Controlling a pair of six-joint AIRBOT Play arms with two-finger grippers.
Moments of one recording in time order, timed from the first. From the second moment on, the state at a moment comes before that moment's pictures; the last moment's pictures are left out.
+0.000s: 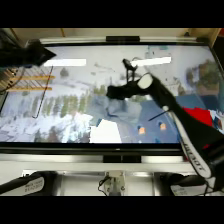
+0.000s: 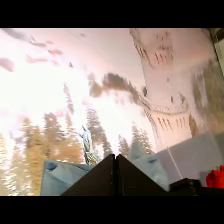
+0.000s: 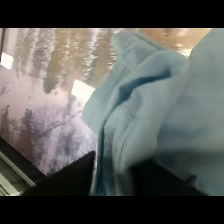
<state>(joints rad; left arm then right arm) 0.05 -1.29 1.58 0.80 -1.05 -1.42 0.44 -1.59 1.40 -0.83 0.85 1.45</state>
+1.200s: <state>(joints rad) 0.09 -1.08 1.46 0.92 -1.24 -1.40 0.12 -1.61 1.06 -0.84 0.98 1.49</state>
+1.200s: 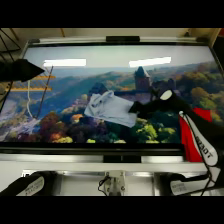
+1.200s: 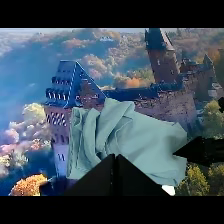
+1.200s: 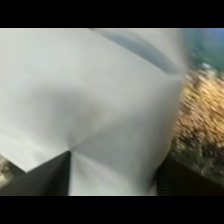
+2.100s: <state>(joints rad) 0.09 -1.08 1.46 0.92 -1.20 -1.42 -0.46 -1.37 1.55 -0.79 1.40 1.37</state>
